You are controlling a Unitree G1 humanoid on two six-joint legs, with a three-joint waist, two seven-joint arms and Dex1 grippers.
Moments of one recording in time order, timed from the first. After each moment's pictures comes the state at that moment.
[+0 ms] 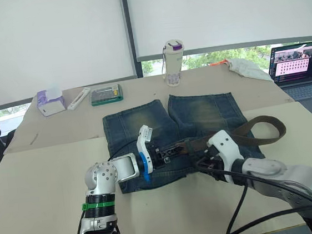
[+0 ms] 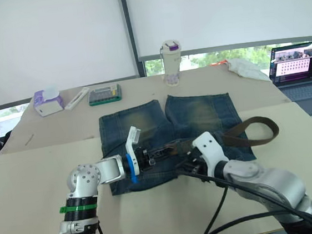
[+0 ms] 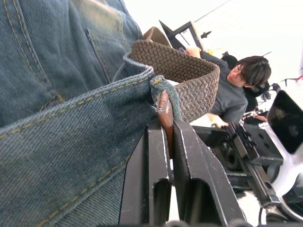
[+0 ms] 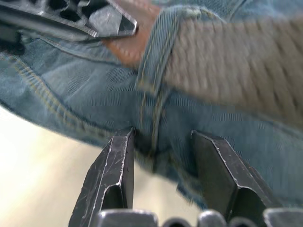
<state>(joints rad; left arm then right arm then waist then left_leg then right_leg) -0.55 0.10 0.14 0.02 -0.86 1.25 -0.44 -0.28 -0.69 0.13 -0.61 0.78 1.10 0.10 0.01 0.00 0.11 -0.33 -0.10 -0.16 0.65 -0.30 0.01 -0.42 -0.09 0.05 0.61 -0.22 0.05</state>
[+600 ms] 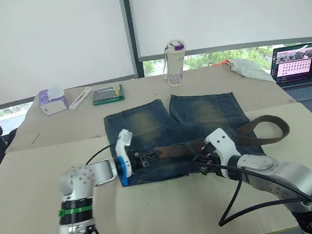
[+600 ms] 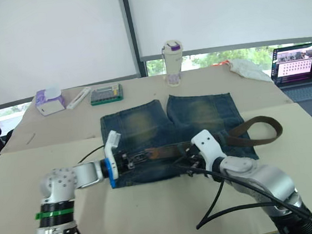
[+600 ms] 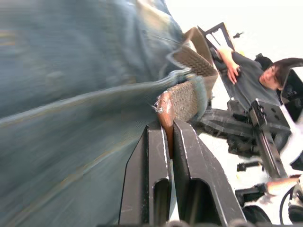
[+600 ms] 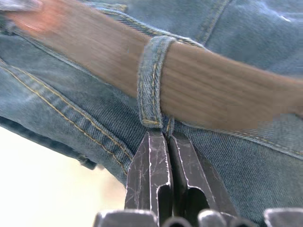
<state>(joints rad) -0.46 0.33 0.25 -0.03 -0.93 1.34 -0.47 -0.27 -0.66 0.10 -0.54 0.64 1.11 0.17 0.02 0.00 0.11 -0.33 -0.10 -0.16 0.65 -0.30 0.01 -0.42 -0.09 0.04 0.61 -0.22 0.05</state>
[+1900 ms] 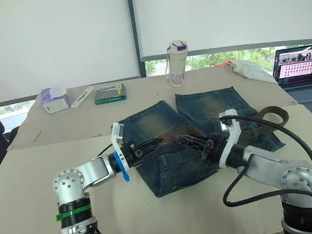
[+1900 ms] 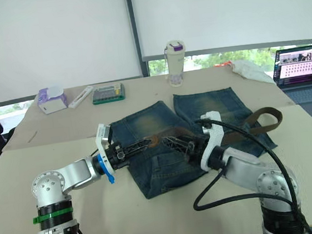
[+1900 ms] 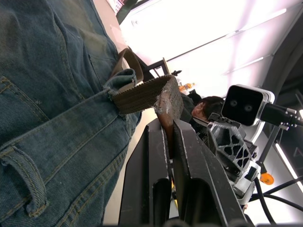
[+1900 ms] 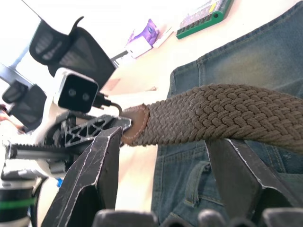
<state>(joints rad) -0.50 0.21 0.38 -0.01 -1.39 1.39 -0.17 -0.33 -0.38 -0.21 -0.48 1.36 1.08 -0.08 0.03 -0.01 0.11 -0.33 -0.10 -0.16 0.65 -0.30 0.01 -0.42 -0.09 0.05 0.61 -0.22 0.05</state>
